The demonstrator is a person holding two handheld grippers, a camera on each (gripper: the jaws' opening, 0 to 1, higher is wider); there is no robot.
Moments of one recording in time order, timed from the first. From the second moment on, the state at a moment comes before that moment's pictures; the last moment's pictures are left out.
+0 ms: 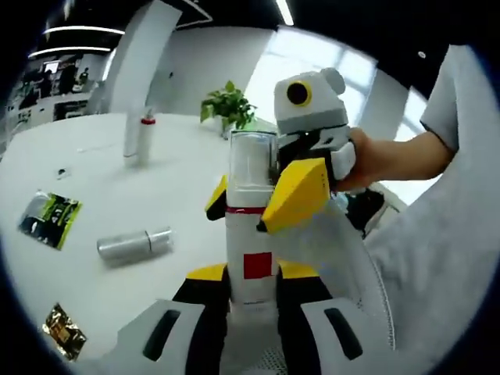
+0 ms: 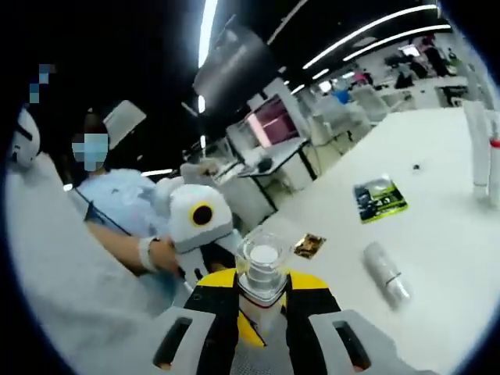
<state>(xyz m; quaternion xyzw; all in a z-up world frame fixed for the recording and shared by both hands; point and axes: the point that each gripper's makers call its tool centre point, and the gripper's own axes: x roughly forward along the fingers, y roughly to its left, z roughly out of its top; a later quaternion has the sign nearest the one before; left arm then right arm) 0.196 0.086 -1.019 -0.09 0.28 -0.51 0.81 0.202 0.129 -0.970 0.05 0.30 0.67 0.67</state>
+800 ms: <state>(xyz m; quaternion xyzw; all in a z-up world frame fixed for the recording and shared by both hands) 0.203 0.090 -1.015 -0.14 0.29 -0.49 0.81 0.212 0.136 -0.968 0.14 0.32 0.67 0.66</state>
